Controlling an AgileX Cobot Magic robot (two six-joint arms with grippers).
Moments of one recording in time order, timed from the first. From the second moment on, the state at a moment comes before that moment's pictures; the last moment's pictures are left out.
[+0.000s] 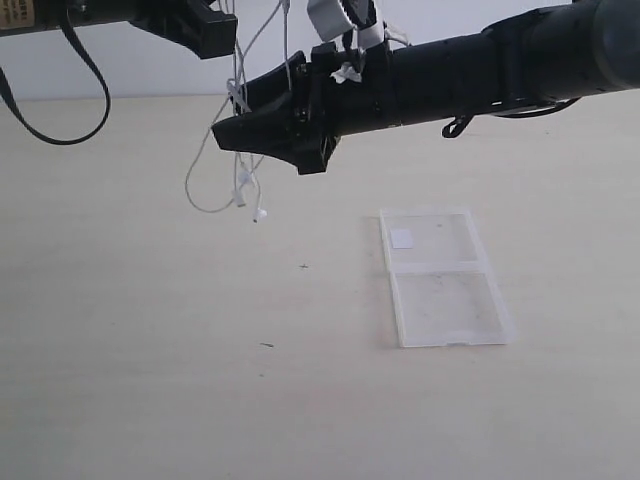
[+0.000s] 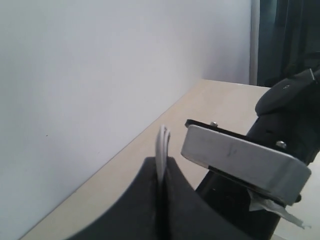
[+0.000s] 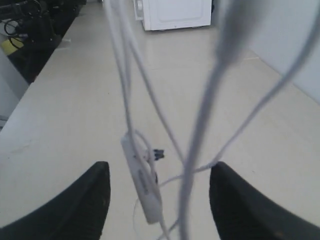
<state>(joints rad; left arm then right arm) -0.35 1.40 -0.99 1.24 -0.44 -0.98 0.39 1.97 -1.23 1.68 1.06 -2.09</state>
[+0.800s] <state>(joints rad) -0.35 1.40 -0.99 1.25 -0.44 -0.98 0.39 2.01 -1.23 1.73 1.07 -2.09</state>
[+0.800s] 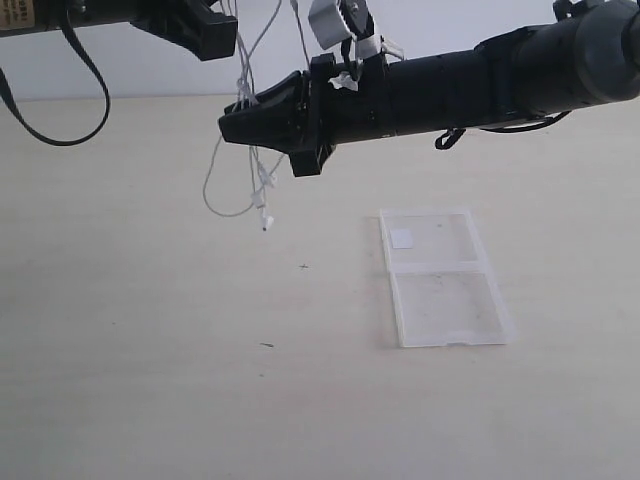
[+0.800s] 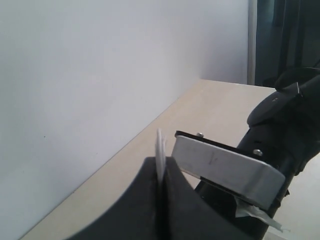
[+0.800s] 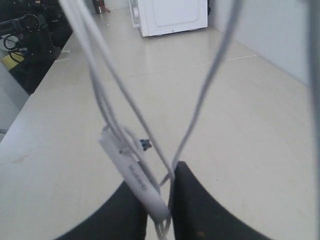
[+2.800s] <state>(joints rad) -0.35 1.36 -0.99 1.25 -0.23 -0.98 0.39 1.84 -1.24 1.18 0.74 -1.84</state>
